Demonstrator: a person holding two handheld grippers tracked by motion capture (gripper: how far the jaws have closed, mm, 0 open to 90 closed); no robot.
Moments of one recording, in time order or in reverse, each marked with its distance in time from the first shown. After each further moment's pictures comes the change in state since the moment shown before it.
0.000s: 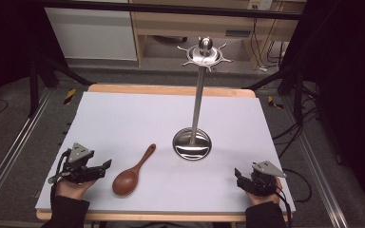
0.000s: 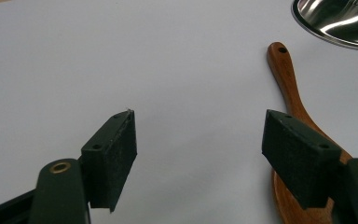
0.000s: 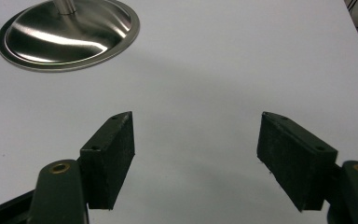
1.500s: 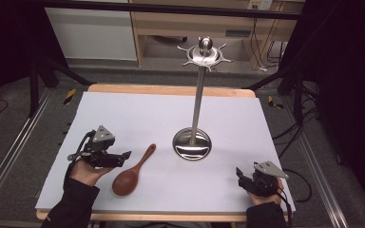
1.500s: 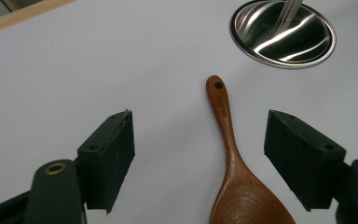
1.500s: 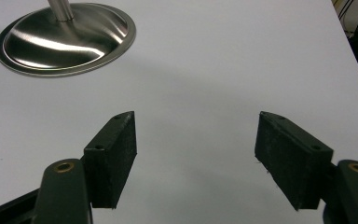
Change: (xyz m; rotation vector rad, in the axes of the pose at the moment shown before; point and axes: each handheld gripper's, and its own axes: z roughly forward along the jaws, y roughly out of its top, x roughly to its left) left arm -0.036 0.071 0.013 0.103 -0.122 0.144; right arm -0.002 0.000 -0.004 -0.023 -0.011 0.004
